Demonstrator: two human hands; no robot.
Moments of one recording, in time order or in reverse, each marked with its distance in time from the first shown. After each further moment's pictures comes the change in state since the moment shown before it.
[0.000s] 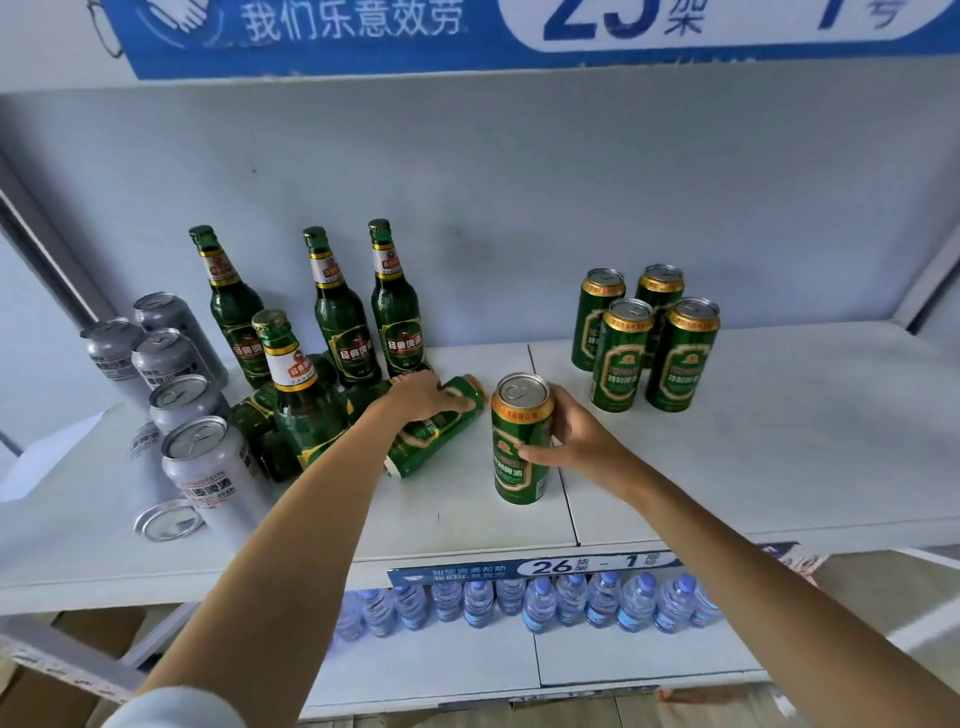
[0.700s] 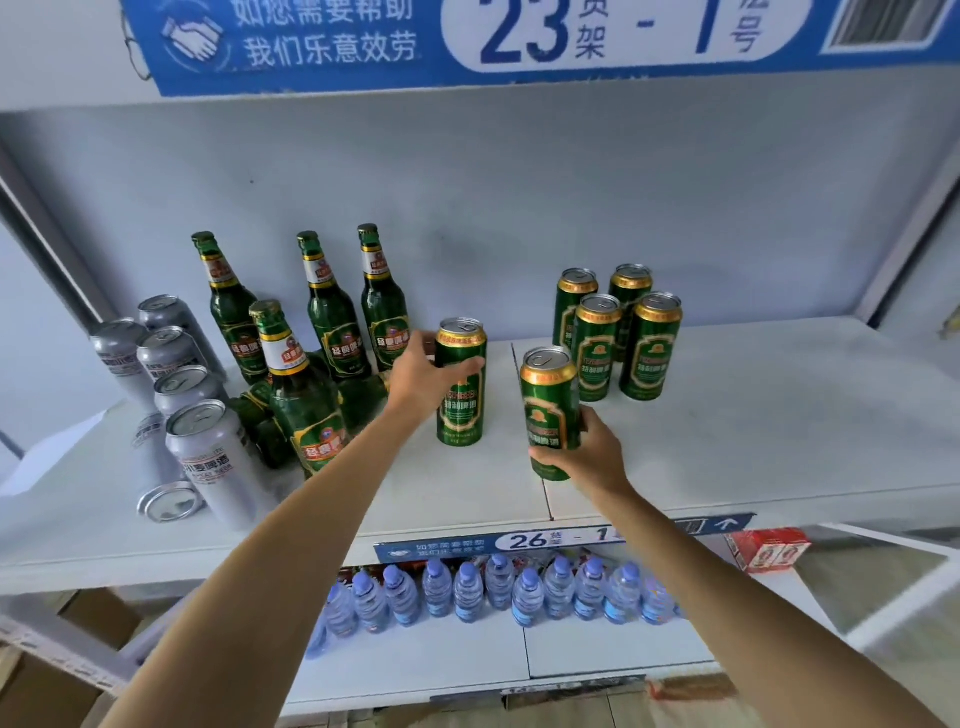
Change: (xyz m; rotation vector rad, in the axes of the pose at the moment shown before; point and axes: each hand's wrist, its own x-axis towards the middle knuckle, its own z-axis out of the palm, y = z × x) left_hand -0.075 0.048 0.009 -0.733 0.440 0.120; right_hand -0.043 0.033 0.000 -0.143 0.578 0.047
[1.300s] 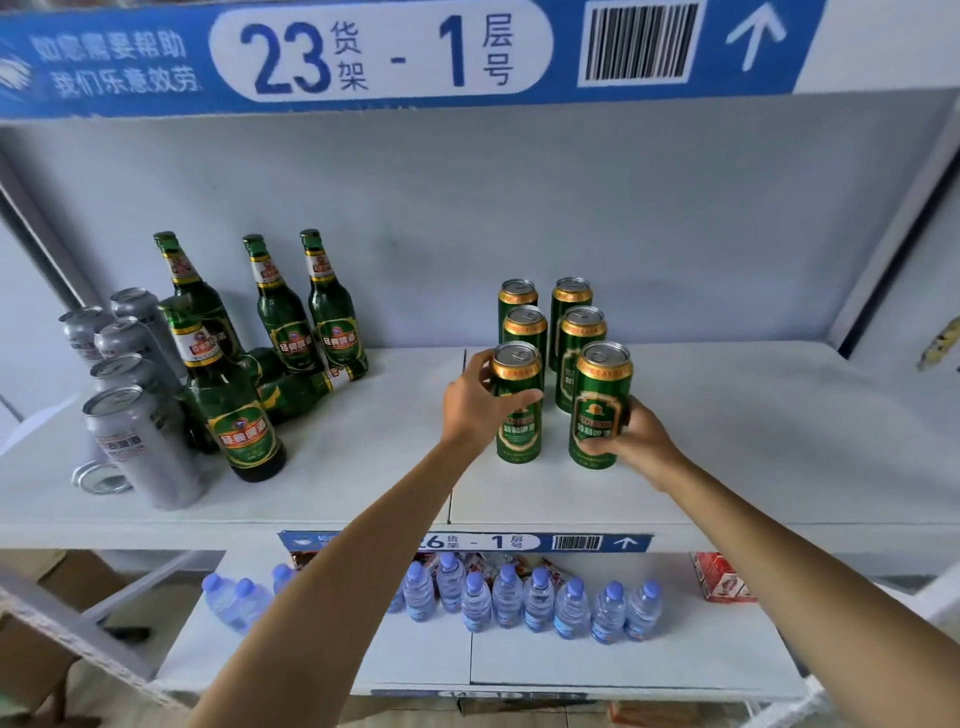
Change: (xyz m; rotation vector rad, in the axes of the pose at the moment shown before) left_hand -0.058 0.068 0.164 -0.024 0.056 0.043; right_hand 0.069 0.026 -0.180 -0.092 -0.240 0.108
